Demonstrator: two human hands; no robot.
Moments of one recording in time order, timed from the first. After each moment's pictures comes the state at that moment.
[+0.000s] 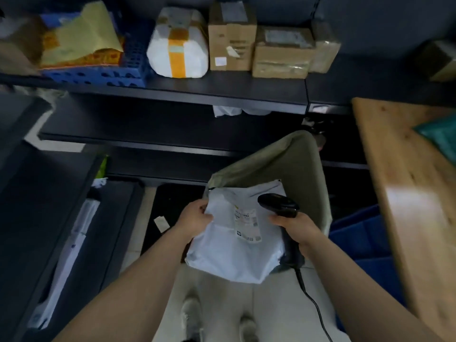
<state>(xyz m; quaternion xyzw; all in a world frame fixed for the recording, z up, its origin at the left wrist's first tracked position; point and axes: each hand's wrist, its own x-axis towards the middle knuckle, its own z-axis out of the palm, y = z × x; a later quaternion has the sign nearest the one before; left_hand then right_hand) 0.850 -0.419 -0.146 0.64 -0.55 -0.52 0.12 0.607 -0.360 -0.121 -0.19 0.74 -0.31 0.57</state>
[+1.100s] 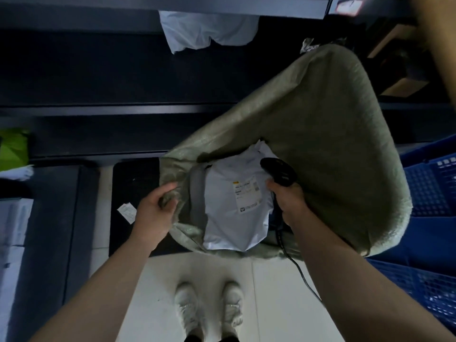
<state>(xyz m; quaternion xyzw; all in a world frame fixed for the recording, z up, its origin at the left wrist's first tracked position) 0.872 -0.472 -0.328 0.65 -0.48 -0.54 0.25 0.595 -0.438 -0.325 -0.05 0.81 -0.38 0.46</state>
